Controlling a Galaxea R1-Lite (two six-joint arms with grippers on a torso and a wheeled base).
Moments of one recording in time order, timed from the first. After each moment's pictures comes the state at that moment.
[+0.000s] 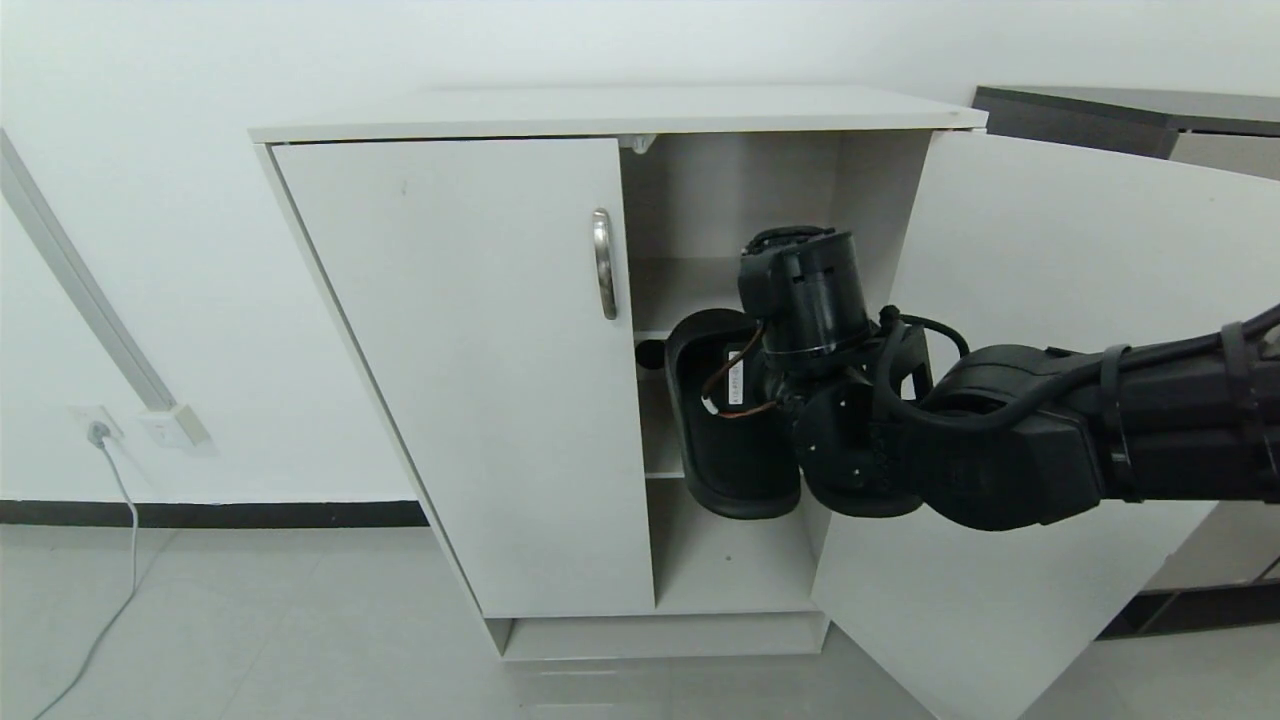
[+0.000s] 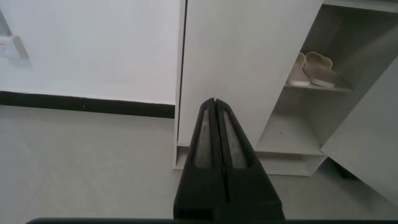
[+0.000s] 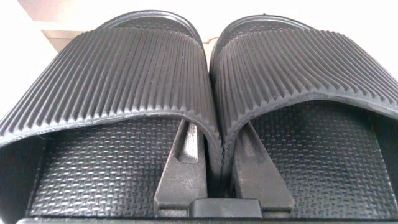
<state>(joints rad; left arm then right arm) 0.00 0.00 0.00 0.00 0.06 -0.11 0.85 1.97 -1.49 -0.18 -0.80 0.24</state>
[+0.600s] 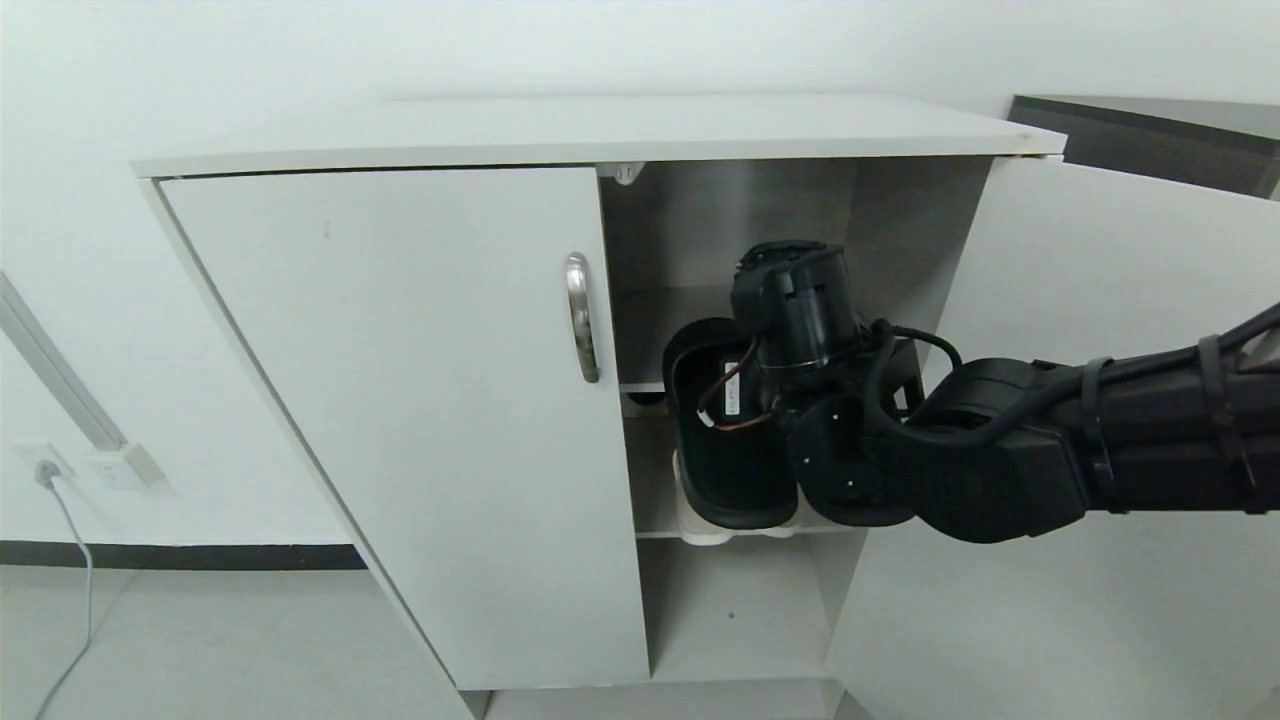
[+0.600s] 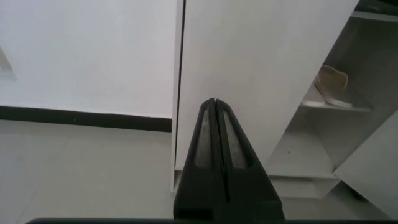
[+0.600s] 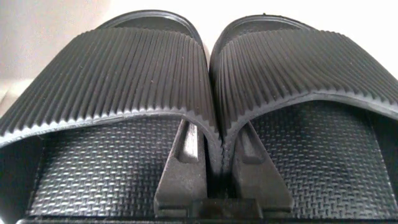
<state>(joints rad) 0.00 0.00 0.00 0.00 0.06 -0.11 0.84 1.98 -1.47 -0.20 -0.80 0.24</state>
